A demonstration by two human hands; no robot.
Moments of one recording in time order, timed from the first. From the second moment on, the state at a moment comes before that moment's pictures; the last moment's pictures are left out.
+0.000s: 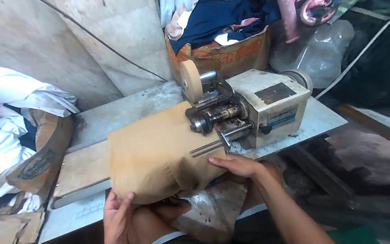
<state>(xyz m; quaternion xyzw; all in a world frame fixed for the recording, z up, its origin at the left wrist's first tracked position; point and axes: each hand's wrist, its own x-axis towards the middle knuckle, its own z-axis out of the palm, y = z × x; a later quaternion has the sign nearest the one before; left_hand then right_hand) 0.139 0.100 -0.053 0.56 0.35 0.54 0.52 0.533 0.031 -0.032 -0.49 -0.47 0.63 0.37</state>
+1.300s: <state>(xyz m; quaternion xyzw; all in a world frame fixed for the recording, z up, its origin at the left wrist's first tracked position) 0.137 0.099 -0.057 0.52 0.33 0.57 0.55 0.531 0.029 -0.028 -0.52 -0.46 0.63 0.36</state>
